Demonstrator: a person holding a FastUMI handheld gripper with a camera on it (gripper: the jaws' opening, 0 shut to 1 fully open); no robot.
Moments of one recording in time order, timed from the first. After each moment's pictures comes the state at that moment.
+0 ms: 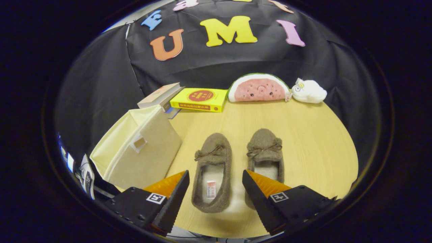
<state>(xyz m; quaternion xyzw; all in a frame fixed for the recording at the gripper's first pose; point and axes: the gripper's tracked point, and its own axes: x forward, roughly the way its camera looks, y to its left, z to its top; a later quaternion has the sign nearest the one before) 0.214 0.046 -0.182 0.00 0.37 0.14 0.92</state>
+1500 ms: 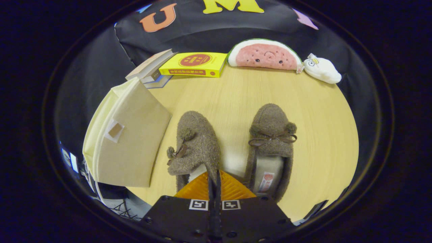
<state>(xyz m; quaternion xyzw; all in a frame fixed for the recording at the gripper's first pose) 0.225 0.038 -0.196 -0.03 0.52 0.14 0.84</state>
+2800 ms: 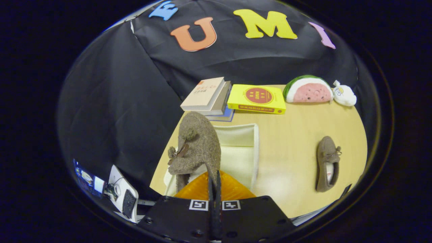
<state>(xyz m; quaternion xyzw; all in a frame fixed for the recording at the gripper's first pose) 0.196 0.304 -0.084 0.04 0.45 0.19 0.87</state>
